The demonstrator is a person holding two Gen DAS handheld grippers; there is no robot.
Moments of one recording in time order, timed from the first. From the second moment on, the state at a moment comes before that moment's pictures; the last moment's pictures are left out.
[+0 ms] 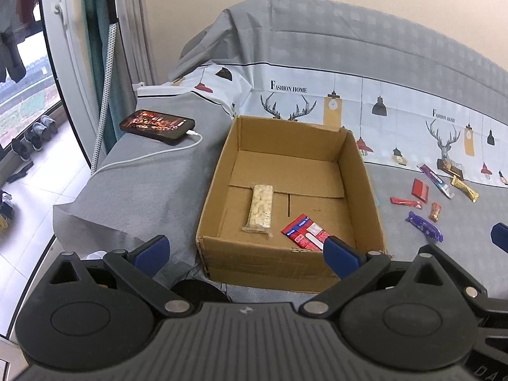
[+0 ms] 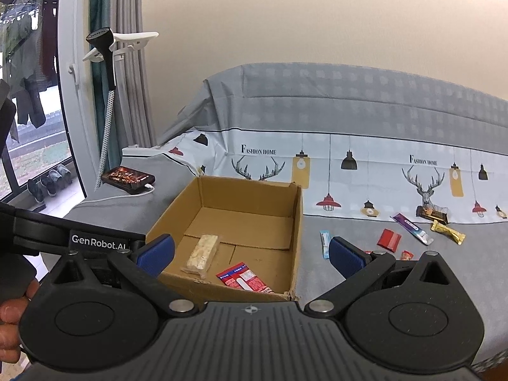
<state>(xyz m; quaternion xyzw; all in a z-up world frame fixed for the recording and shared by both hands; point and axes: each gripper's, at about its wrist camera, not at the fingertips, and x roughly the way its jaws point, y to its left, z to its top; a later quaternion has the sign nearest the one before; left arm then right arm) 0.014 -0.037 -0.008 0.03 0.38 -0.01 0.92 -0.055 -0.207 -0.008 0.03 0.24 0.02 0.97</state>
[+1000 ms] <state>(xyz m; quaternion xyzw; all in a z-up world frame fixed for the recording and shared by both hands) 0.103 -0.205 -0.030 0.10 0.46 -0.11 0.88 -0.042 -0.385 -0.059 0.17 0.25 -0.16 0.94</state>
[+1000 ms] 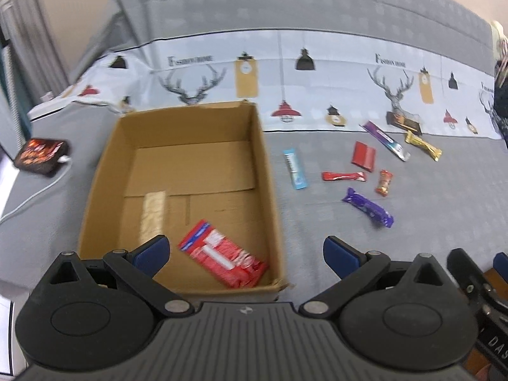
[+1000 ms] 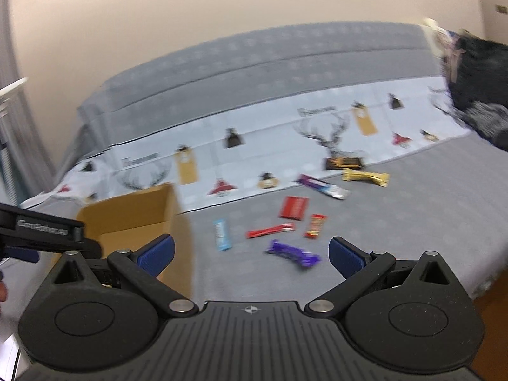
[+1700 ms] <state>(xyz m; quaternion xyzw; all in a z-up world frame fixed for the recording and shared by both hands) 0.275 -0.372 -0.142 0.12 0.55 -0.12 0.82 0.077 -0.603 -0.149 0.18 0.30 -0.28 0.90</state>
